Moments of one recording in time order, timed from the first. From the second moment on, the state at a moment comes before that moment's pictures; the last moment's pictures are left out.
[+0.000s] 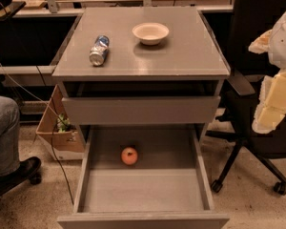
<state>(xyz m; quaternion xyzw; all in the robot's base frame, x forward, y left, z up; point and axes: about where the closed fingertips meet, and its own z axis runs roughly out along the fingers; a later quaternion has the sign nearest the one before) 0.438 -0.217 0.976 -0.60 0.78 -0.03 0.16</state>
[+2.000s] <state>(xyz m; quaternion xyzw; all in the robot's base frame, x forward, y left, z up) 0.439 -0.058 0.758 -0.50 0.74 0.33 0.29</state>
